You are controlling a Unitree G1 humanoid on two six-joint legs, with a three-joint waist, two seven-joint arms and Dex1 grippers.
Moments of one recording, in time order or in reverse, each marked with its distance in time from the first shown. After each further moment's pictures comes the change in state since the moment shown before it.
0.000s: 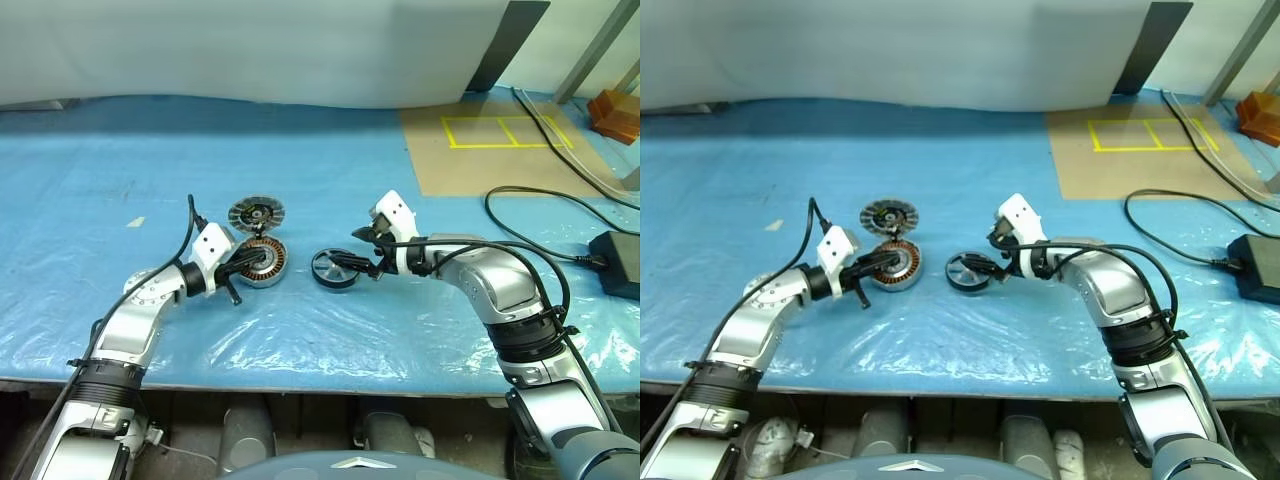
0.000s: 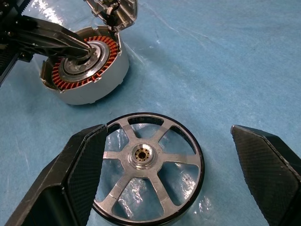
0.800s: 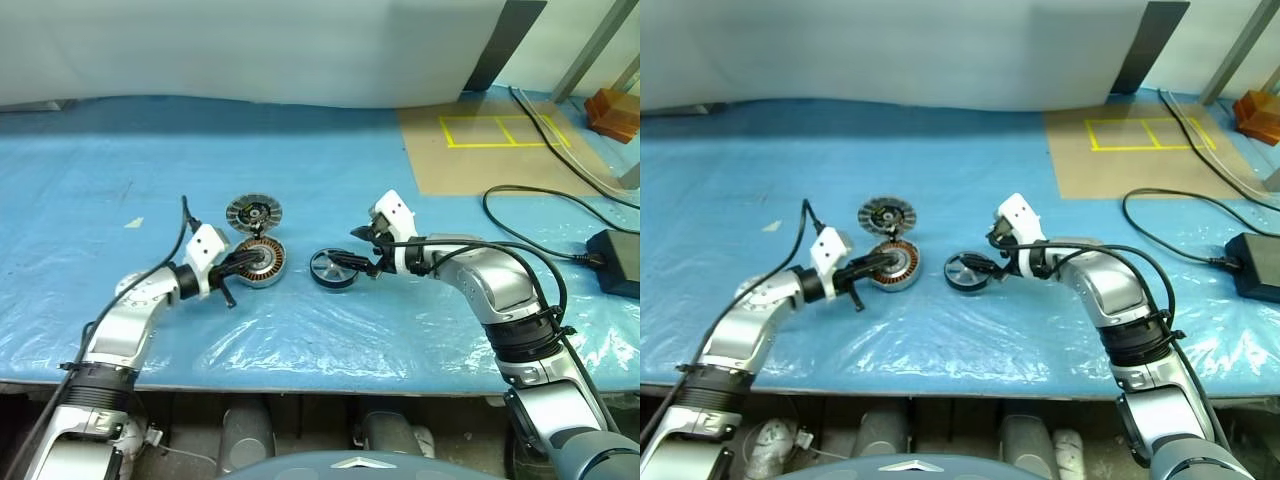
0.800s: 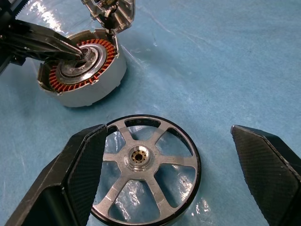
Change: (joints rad) left arm 0.028 0.061 0.049 -0.019 -0.045 0.040 -0.042; right arm 0.000 0.009 0.000 0.023 -0.003 -0.034 -0.003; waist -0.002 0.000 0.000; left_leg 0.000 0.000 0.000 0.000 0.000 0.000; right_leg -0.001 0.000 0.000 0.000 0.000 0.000
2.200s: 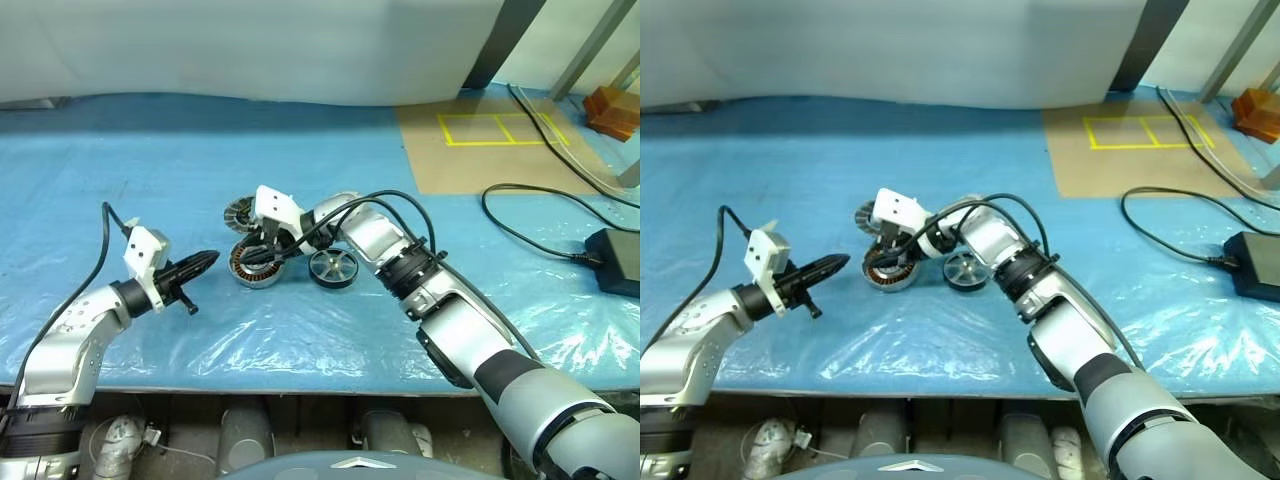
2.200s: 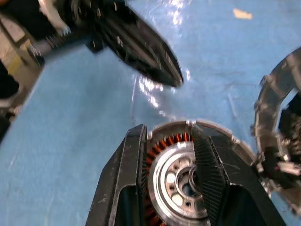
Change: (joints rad) left arm 0.233 0.050 0.232 -0.241 -0.235 0.212 0.054; right arm -0.499 0.383 0.365 0.758 -0.284 -0.584 0.371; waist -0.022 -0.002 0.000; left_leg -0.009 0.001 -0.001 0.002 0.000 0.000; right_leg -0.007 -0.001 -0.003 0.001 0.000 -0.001
